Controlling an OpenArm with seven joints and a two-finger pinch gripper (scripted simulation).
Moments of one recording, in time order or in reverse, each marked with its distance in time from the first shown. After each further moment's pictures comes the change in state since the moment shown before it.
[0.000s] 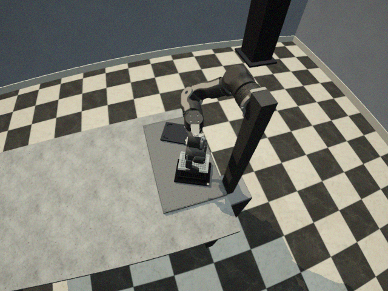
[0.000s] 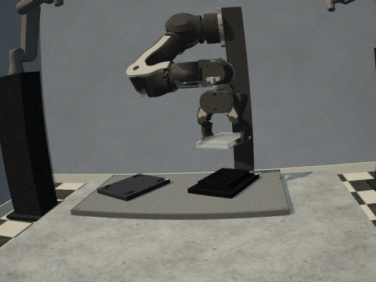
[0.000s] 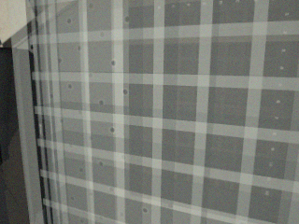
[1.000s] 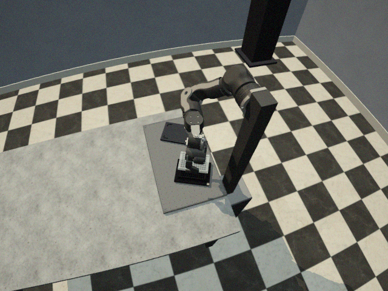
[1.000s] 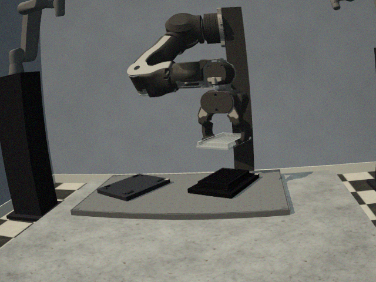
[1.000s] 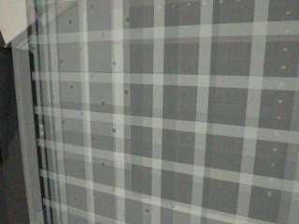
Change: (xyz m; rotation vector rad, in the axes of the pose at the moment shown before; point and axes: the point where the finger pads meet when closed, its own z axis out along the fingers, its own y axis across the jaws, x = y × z) arm 0.000 0.001 0.001 0.015 -0.006 0.008
